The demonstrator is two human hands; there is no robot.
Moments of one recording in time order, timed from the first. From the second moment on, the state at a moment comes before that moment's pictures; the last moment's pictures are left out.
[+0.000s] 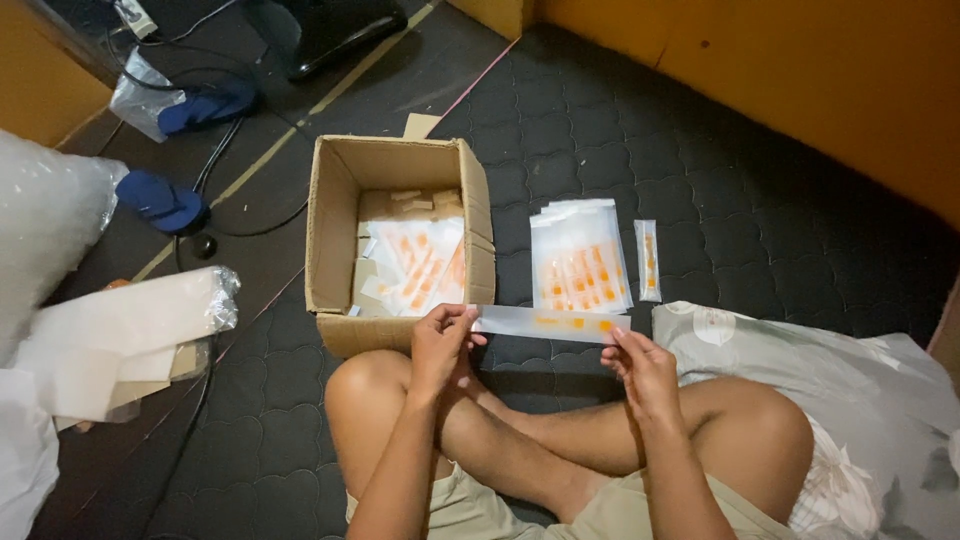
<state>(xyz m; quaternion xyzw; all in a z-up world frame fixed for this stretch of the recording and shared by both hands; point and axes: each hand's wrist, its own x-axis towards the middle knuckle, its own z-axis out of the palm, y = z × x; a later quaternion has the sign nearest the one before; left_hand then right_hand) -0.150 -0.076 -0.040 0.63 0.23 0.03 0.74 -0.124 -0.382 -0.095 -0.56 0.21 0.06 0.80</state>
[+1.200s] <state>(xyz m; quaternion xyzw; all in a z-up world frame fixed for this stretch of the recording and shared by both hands) -0.148 -0.076 -0.034 0.64 0.22 0.01 0.74 -0.120 -0.375 -0.084 -0.59 0.21 0.04 0.78</state>
